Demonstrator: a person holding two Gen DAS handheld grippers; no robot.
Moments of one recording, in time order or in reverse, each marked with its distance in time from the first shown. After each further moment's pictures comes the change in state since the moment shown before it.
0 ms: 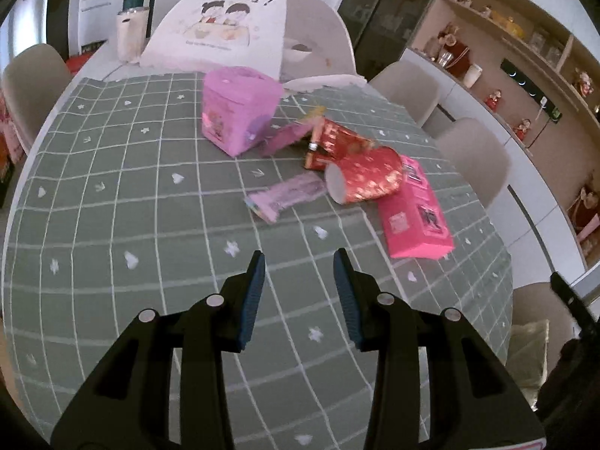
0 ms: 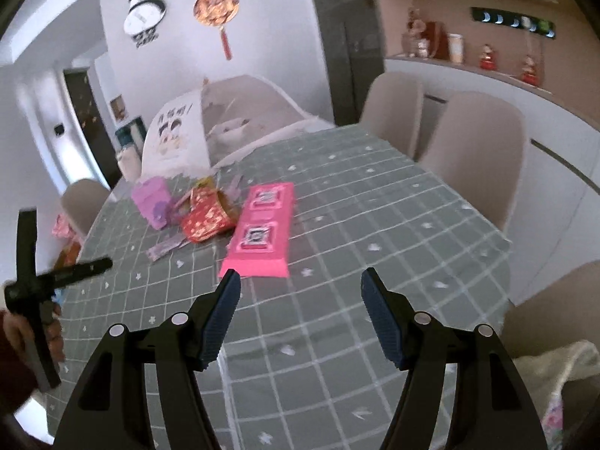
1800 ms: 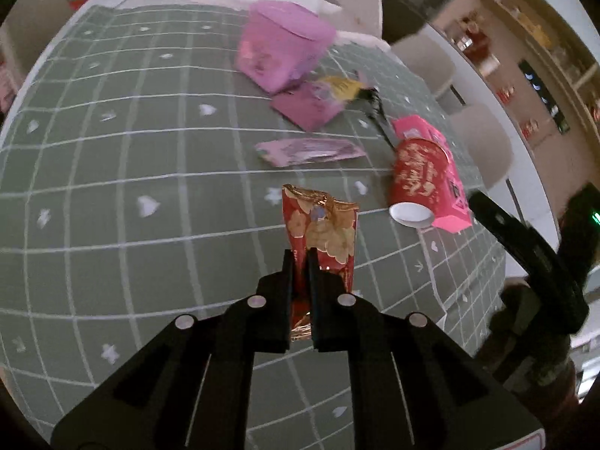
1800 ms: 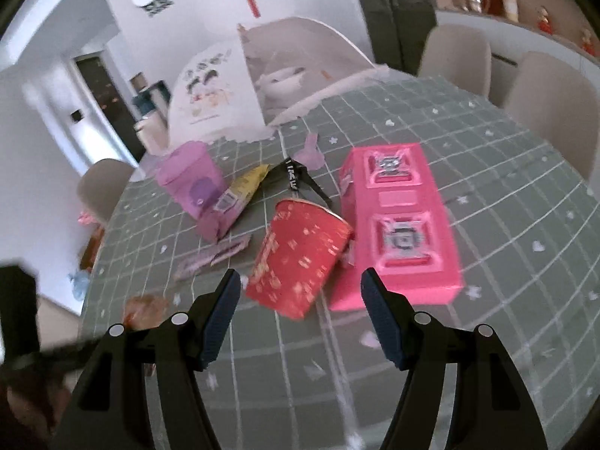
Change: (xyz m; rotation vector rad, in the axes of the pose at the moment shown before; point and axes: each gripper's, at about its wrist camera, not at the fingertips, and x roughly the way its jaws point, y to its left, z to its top) left arm 0.009 0.059 -0.024 -0.122 0.171 -0.053; right arm 0.145 0.108 0.022 0.063 0.159 0.139
